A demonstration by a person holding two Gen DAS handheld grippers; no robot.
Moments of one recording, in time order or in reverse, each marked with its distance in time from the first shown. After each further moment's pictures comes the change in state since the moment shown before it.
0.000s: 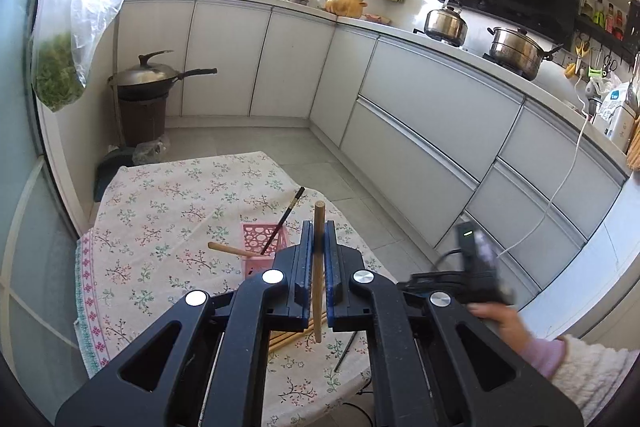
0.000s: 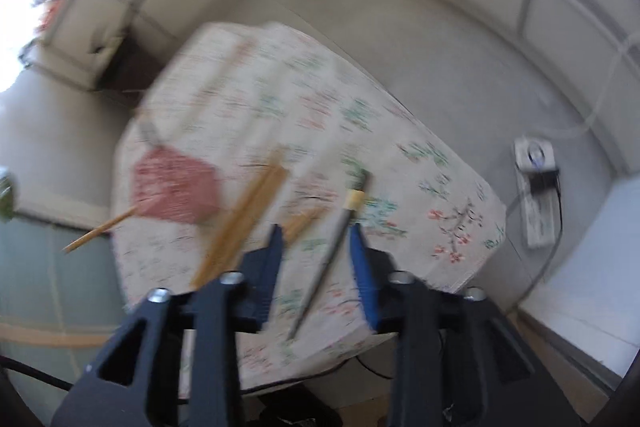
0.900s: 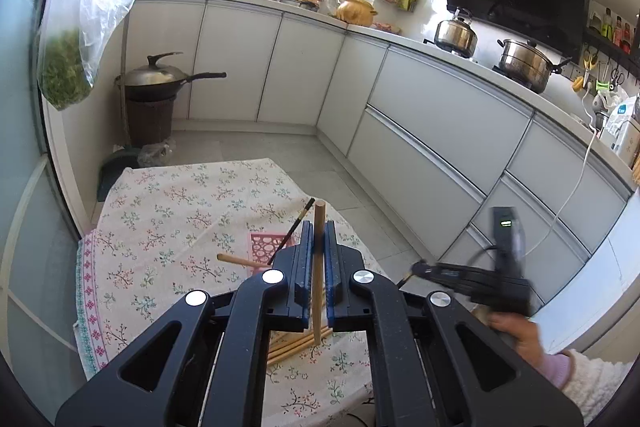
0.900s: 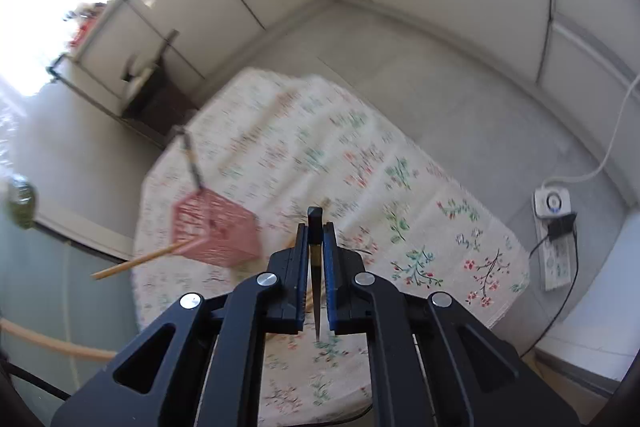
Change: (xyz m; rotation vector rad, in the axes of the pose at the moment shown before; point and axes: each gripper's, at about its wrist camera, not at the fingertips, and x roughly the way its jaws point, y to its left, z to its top) left arm 0.004 0.009 0.013 -0.035 -0.038 0.025; right arm -0.097 0.060 -0.020 -0.177 -0.312 0.181
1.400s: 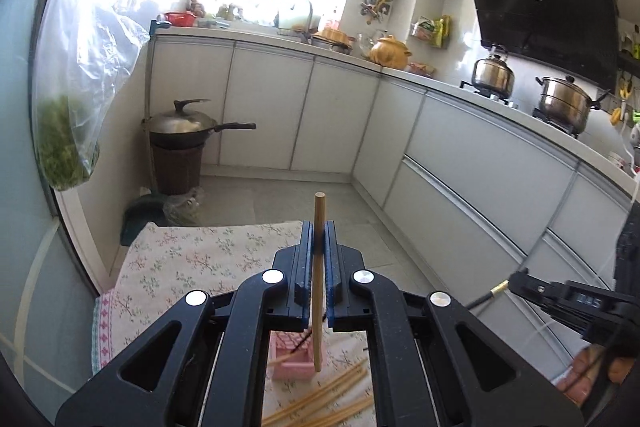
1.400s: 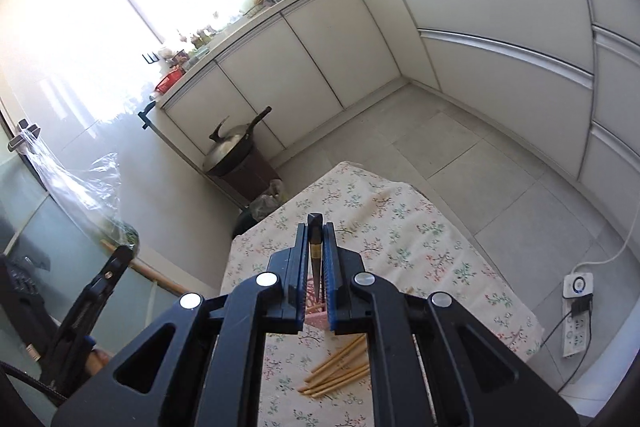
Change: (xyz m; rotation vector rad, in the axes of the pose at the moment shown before) left arm 0.052 0.002 0.080 -0.012 -0.142 0.152; right arm -0.079 0.067 0.065 -0.068 -0.168 0.193
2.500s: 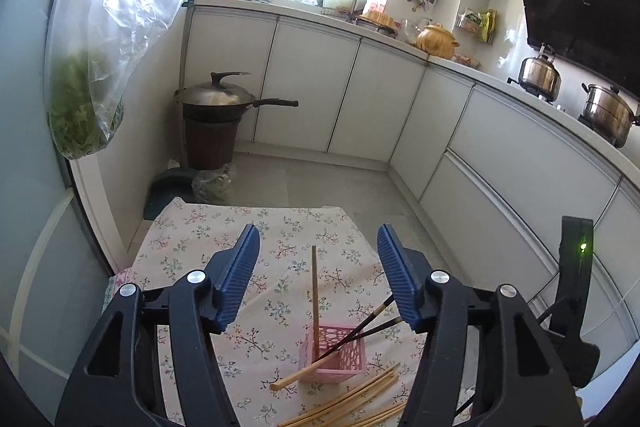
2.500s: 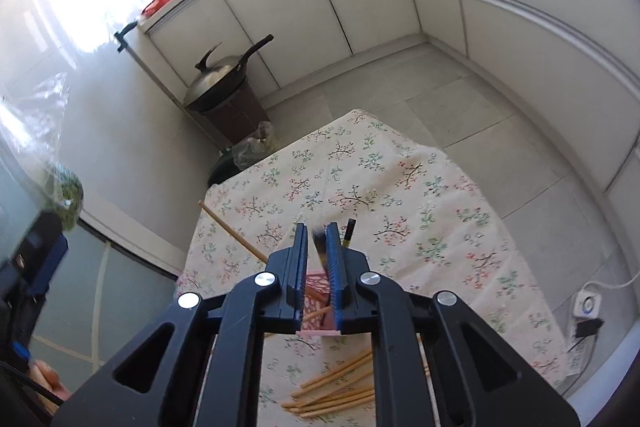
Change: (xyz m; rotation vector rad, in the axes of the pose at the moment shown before) left arm 0.033 0.042 -0.005 -0.077 0.076 0.115; right arm 0.151 0.038 -0.020 -0.095 0.168 -0.077
